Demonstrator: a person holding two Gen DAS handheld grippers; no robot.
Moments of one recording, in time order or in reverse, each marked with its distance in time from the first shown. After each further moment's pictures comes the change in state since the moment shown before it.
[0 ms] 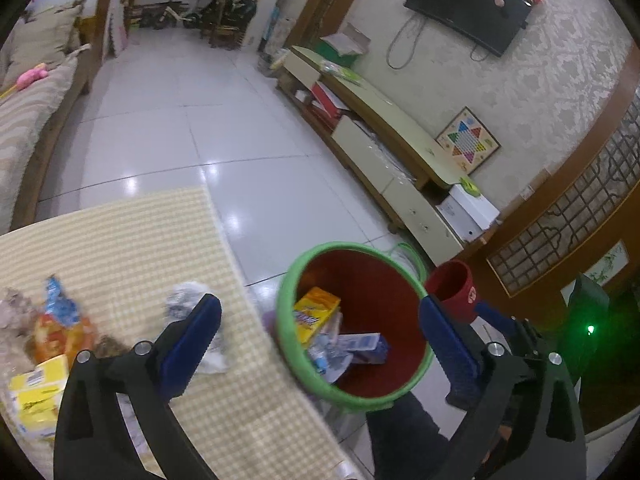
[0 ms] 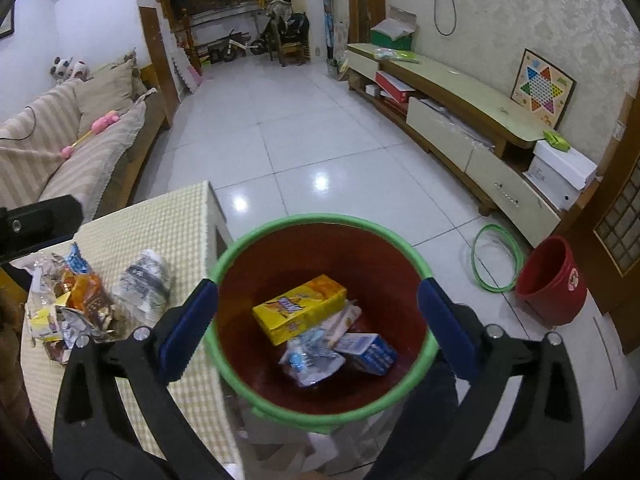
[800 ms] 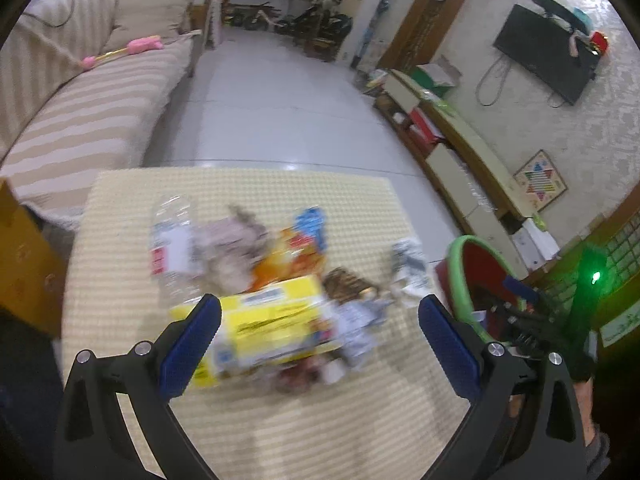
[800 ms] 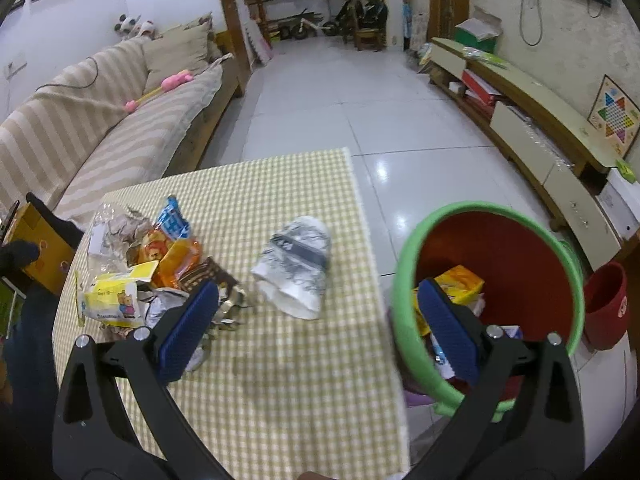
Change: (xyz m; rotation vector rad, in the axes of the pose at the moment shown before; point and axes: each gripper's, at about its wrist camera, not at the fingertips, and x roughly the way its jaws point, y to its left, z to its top) left arm -0.130 0.182 -0.079 -0.165 -0.058 0.245; right arm 0.028 0.160 -0.024 -0.147 0.071 0.177
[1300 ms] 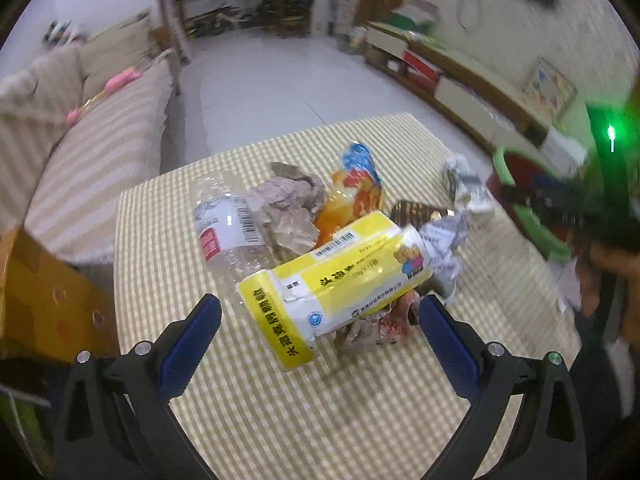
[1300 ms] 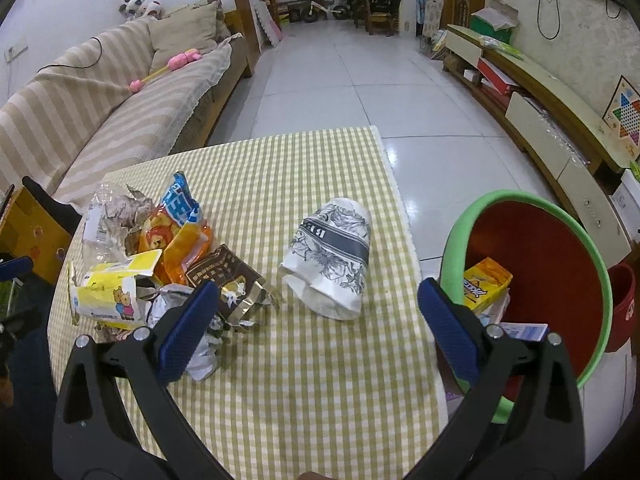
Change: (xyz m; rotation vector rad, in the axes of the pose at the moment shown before) left arm 0.026 0.017 -0.029 0.331 0.104 0.119; right arm 0.032 0.020 -0.001 -0.014 0.058 0.008
